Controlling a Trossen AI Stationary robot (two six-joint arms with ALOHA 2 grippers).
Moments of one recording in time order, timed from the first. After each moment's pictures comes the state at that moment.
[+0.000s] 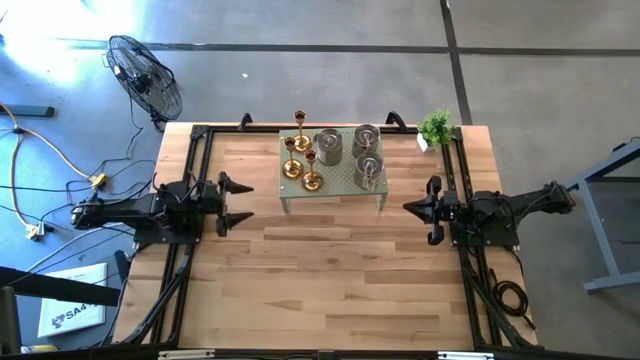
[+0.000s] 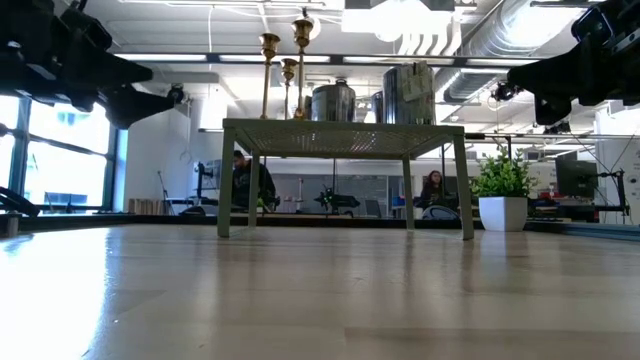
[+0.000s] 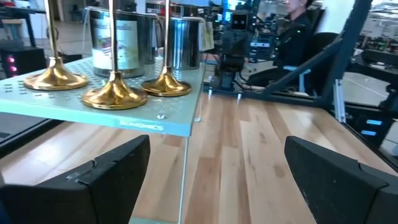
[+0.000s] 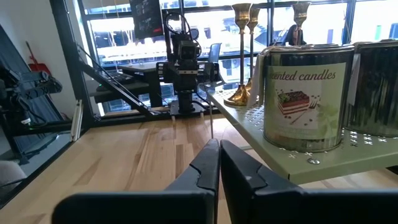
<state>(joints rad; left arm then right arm) 0.03 0.01 0.05 -0.02 -0.09 -0.11 0.22 0.02 0.01 0.08 0.33 0.07</state>
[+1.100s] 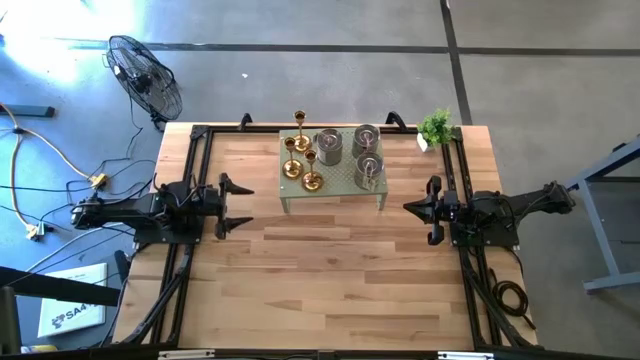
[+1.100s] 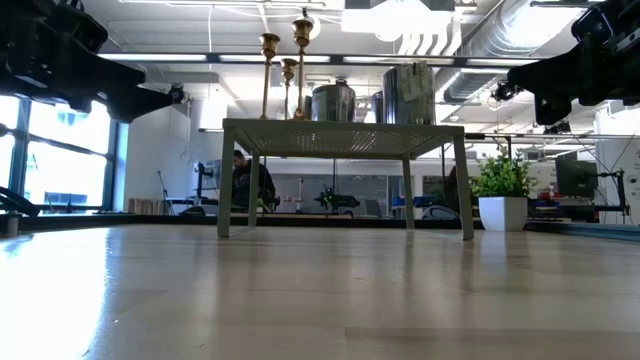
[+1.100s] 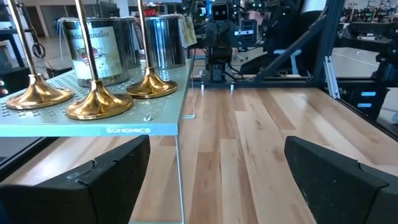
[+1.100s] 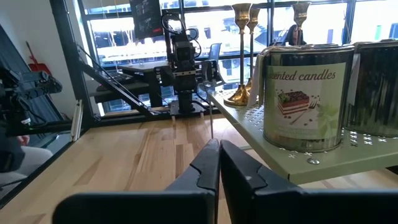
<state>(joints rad) 0.03 0.01 0.05 -0.05 -0.04 0.02 0.22 0.02 0.01 0.08 0.33 0.07</state>
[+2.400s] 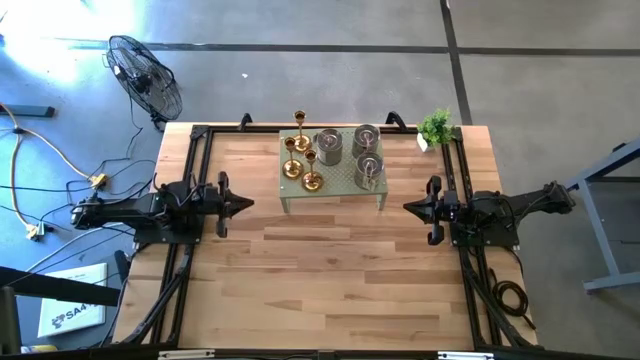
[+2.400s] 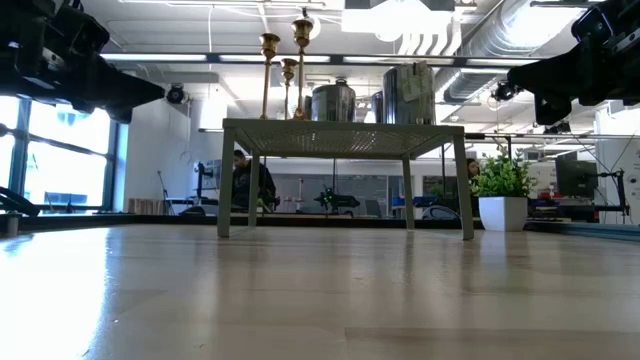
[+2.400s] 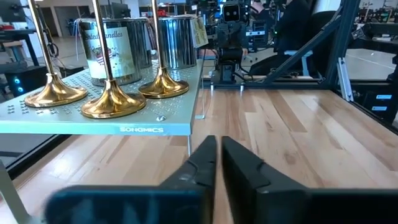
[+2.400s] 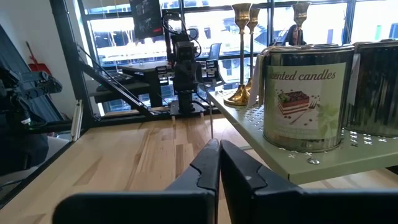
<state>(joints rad) 0.03 0.01 0.05 -0.06 -0.08 0.02 0.22 0.02 0.01 0.08 0.33 0.07</state>
